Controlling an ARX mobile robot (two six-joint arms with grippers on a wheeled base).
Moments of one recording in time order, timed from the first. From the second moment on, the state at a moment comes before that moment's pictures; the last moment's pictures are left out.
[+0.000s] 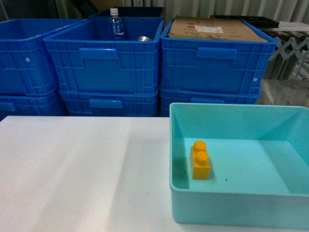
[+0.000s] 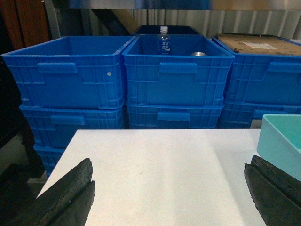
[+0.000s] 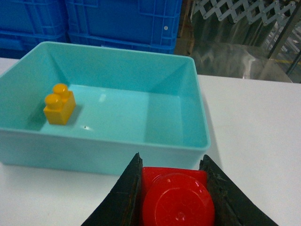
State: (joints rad) left arm 0.00 0.01 0.01 0.00 0.00 0.00; right arm -0.06 0.32 0.01 0.05 -0.05 -0.08
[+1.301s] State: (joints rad) left arm 0.00 0.01 0.01 0.00 0.00 0.00; right arm -0.06 0.32 0.01 0.05 -0.05 -0.08
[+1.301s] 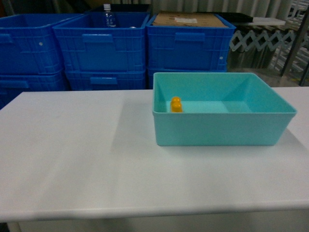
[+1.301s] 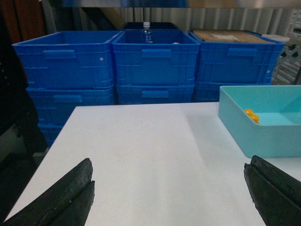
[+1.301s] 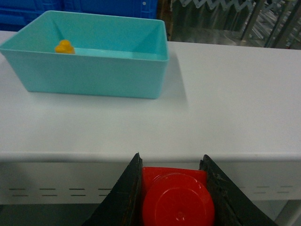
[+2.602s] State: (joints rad) left arm 0.00 0.01 0.01 0.00 0.00 0.00; right arm -0.06 0.32 0.01 0.05 -0.05 -0.08
